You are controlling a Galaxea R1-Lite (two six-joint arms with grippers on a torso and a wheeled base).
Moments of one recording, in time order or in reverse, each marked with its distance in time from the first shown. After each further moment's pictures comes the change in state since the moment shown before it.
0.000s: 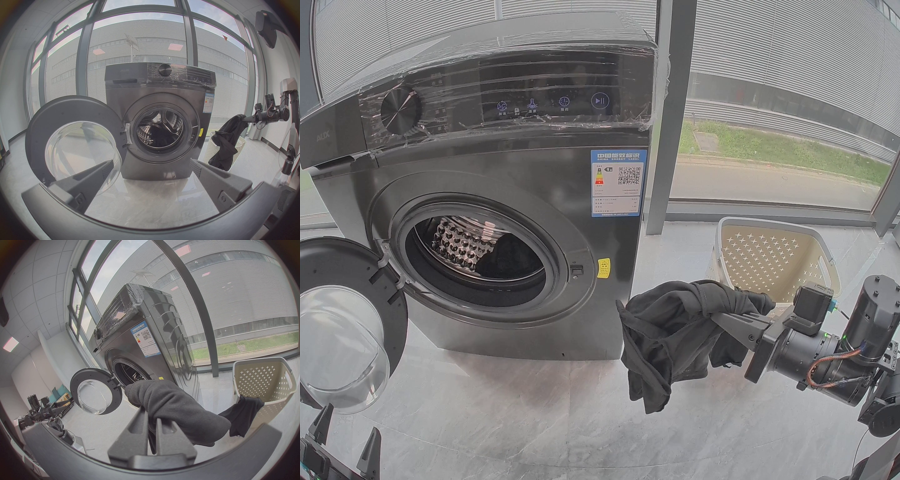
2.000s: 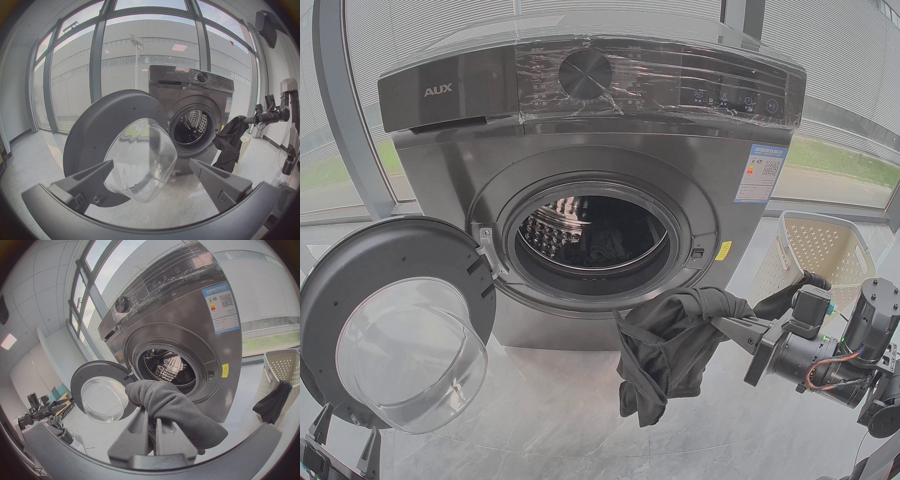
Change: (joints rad) left arm 0.000 0.000 0.000 0.000 0.000 -0.001; right arm 0.001 0.004 0.009 0.002 -0.002 -0.003
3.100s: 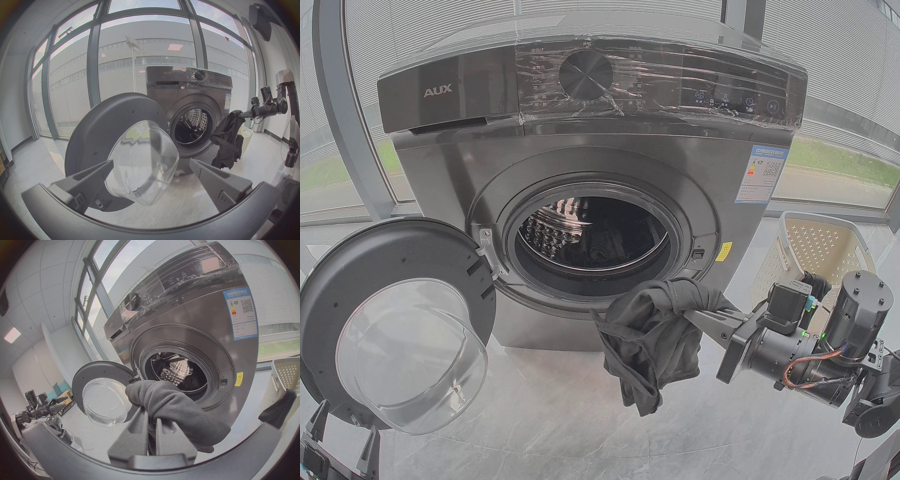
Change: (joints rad) left arm 0.005 0.000 -0.001 -0.017 -0.006 0.057; right arm 0.074 0.068 -0.094 0.002 -0.042 -0.042
